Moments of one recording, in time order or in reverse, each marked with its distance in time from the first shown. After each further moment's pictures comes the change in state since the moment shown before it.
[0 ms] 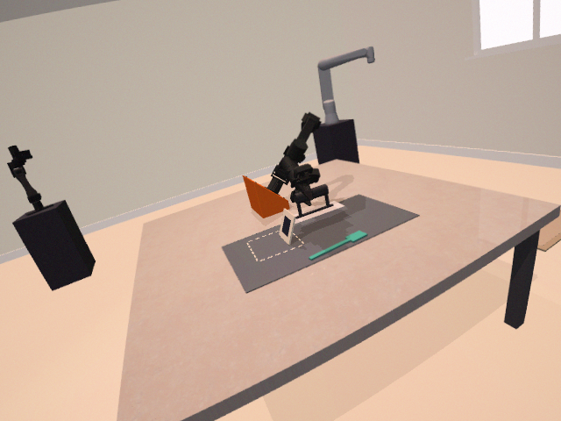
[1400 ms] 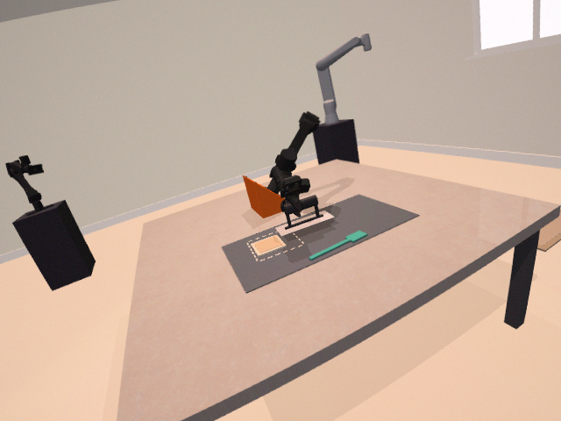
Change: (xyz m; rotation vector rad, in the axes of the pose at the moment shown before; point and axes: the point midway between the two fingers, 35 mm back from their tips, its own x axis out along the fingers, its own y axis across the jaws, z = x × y) arm 0.016 0.019 -0.047 0.012 0.010 0.020
